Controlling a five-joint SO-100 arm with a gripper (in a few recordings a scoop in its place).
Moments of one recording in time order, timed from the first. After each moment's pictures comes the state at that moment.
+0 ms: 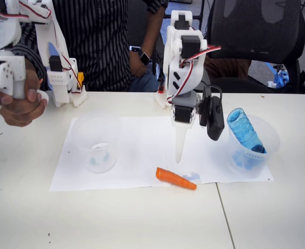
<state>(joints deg) 1.5 71.7 62.9 88.1 13.1</state>
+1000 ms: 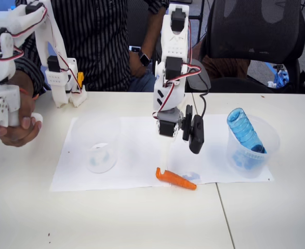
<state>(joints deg) 8.1 82.7 92.3 63.7 7.1</state>
